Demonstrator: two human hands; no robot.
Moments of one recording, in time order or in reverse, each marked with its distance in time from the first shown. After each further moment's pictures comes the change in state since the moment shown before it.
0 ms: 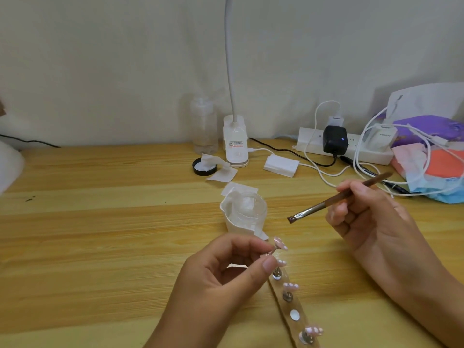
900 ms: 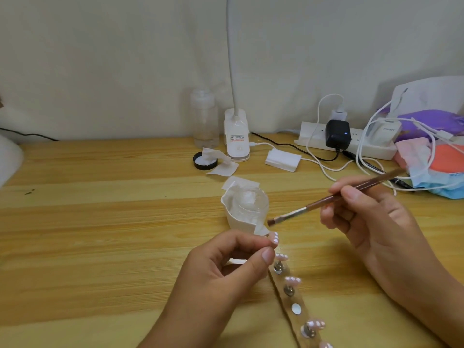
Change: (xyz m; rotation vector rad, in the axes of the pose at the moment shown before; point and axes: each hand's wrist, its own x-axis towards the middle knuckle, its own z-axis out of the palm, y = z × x) left_hand 0.000 0.000 0.000 0.008 0.003 -0.034; right_hand -0.004 0.006 0.000 -0.201 -0.121 -0.129
